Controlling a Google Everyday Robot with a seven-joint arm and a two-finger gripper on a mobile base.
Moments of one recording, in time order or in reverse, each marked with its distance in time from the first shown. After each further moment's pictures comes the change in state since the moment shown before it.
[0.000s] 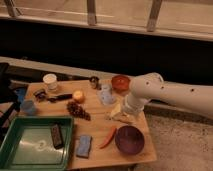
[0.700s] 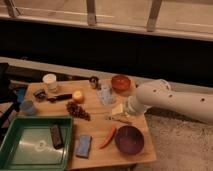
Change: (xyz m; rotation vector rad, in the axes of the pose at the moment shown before) arm -0.013 -0.005 0.000 -0.069 -0.146 -0.061
